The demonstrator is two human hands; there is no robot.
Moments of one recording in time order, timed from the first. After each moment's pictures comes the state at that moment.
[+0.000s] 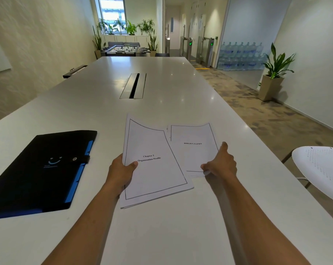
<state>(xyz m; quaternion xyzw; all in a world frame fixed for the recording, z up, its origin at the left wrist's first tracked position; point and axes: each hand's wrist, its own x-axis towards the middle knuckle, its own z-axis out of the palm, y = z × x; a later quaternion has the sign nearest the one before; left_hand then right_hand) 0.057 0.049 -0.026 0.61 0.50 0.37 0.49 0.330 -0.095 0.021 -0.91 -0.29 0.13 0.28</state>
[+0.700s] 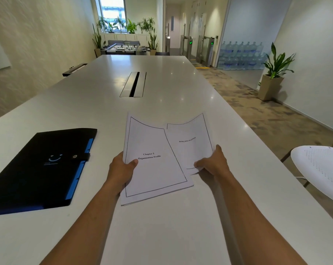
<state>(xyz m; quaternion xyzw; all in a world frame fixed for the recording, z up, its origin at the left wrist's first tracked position) 0.056 0.048 -0.028 0.62 0.49 0.38 0.48 0.315 -0.094 0.021 -0.83 -0.27 0.24 0.43</state>
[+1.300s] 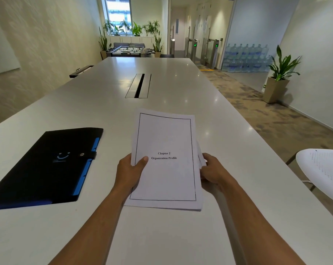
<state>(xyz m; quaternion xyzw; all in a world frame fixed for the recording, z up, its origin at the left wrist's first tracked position) 0.057 0.016 -0.022 0.61 0.43 0.44 0.50 0.299 -0.106 0.016 -0.74 -0.39 0.36 0.41</state>
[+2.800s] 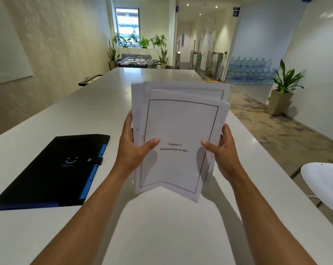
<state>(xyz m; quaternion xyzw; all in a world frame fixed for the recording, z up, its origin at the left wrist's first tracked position) 0.054 0.008 0.093 0.70 0.25 0.54 0.40 0.291 -0.102 0.092 -0.49 -0.48 0.24 0.69</state>
